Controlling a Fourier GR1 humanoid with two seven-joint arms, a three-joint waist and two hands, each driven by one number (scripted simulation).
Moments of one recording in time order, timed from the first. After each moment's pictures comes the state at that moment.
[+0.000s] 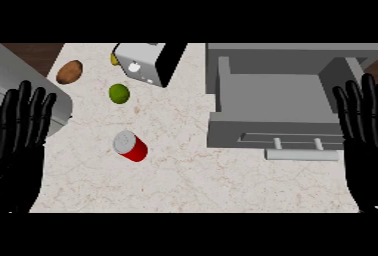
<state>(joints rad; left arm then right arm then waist) 0.02 0.11 0.00 -2.10 -0.01 0.01 -0.02 -0.03 -0.08 0.01 -2.10 -0.02 -0.01 -0.02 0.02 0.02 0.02</state>
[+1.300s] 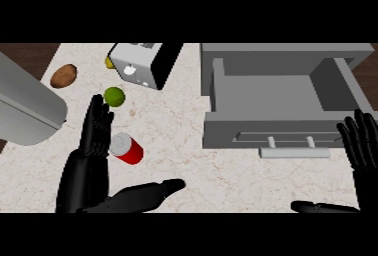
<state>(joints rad) -0.02 0.00 -0.41 -2.08 -0.42 0.48 0.54 0.19 -0.10 -0.07 -2.08 -0.03 0.03 0.11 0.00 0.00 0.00</state>
